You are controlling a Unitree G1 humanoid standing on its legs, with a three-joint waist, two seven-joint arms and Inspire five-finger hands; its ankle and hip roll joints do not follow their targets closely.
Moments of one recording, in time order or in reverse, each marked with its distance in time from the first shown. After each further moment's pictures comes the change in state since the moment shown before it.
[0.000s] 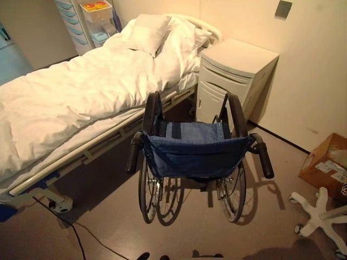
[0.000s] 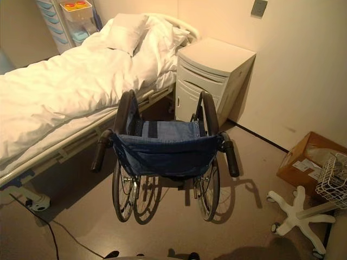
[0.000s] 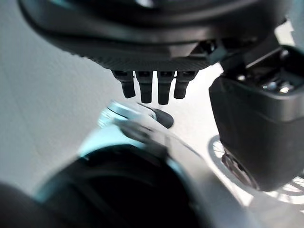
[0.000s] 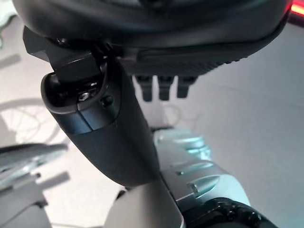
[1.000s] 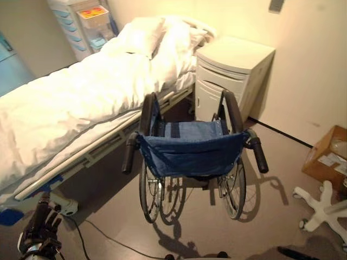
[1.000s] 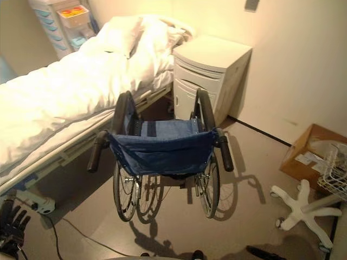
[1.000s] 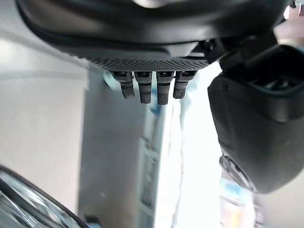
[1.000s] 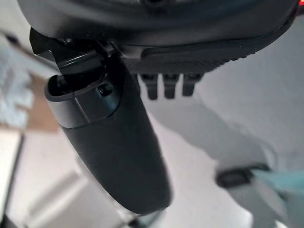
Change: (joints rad) left arm 0.240 0.221 0.556 -0.829 -0.299 -0.102 0.134; right arm 0.139 -0.117 -0.279 -0.537 0.202 0.194 -0.315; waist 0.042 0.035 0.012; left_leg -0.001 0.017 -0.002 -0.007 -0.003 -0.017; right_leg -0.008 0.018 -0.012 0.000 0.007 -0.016
